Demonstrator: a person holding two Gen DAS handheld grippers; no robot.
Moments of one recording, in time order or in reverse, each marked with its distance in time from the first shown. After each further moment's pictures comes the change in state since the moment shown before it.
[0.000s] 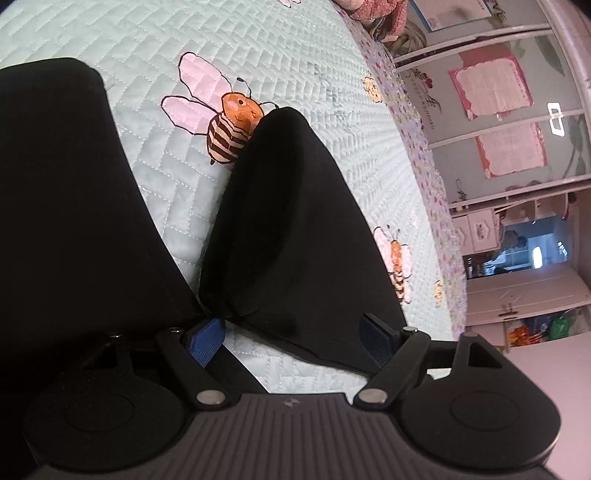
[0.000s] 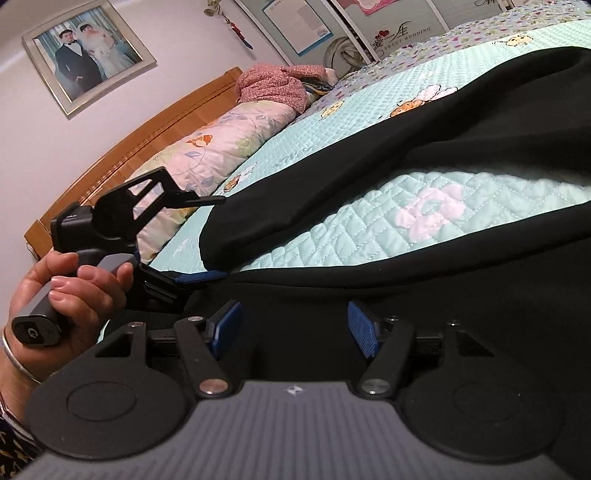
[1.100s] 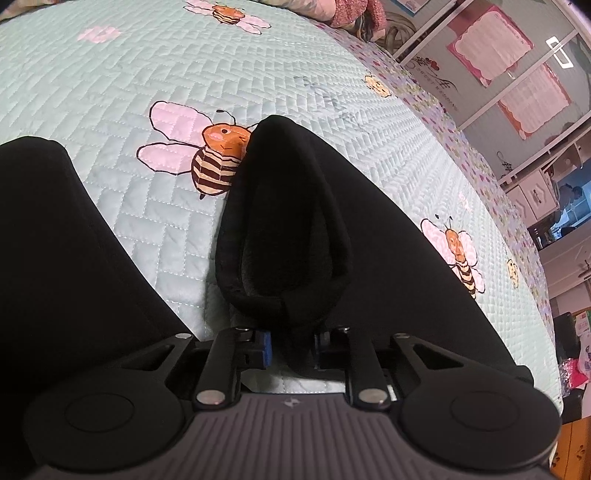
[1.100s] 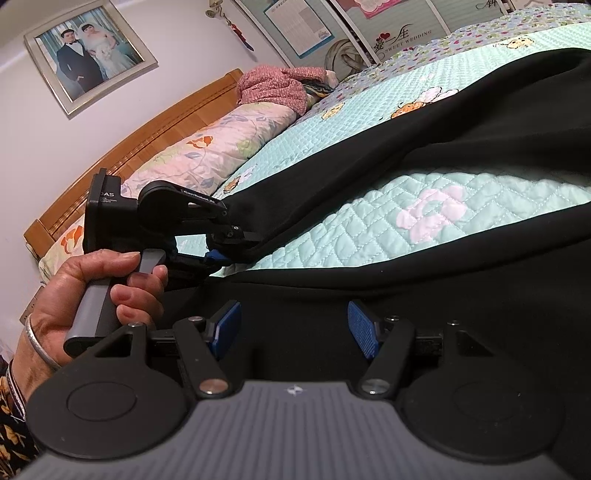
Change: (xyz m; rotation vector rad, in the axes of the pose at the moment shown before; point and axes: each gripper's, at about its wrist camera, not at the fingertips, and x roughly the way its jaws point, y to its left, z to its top) left arm 0.032 -0.028 -0.017 0.252 -0.132 0.248; right arm 0.000 0.002 -0.002 -0.004 -0.011 -0.004
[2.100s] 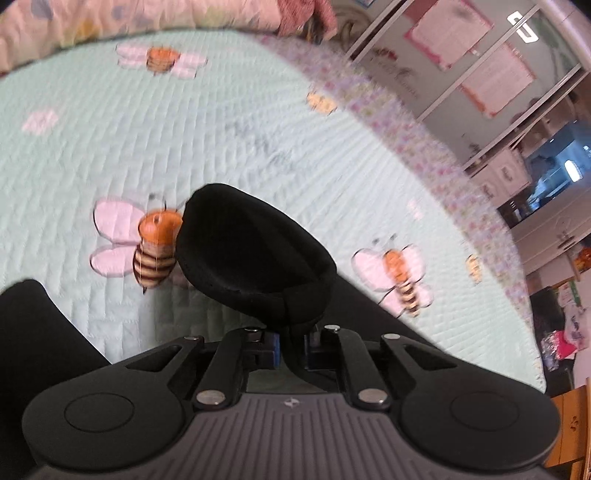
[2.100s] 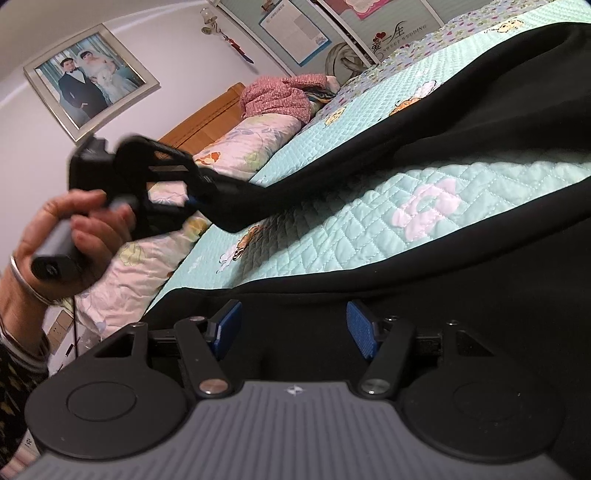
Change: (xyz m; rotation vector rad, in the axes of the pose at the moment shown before) left arm -0.053 -0.055 0.063 0.114 0.006 -0.083; right arm -0.006 -0.018 -0.001 0.080 -0.027 0.069
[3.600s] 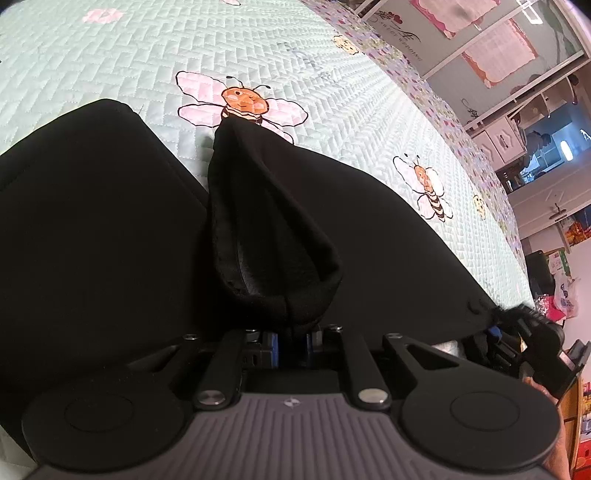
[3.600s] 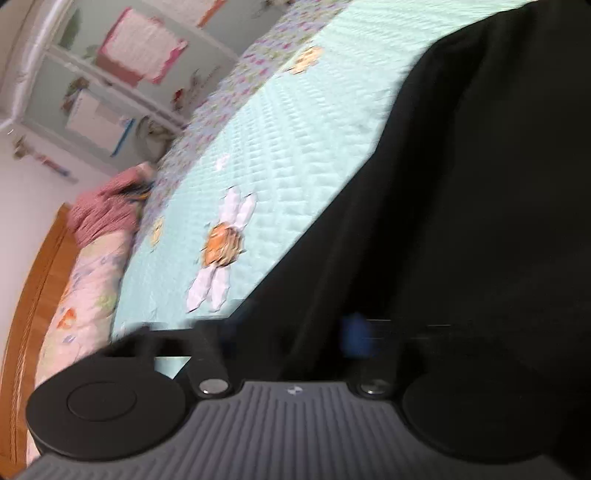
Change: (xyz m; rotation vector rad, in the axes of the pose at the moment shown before) left arm -0.007 0.086 -0.088 -0.033 0.158 -0.041; right arm 0.030 -0.079 0.146 0.479 -0.141 -0.454
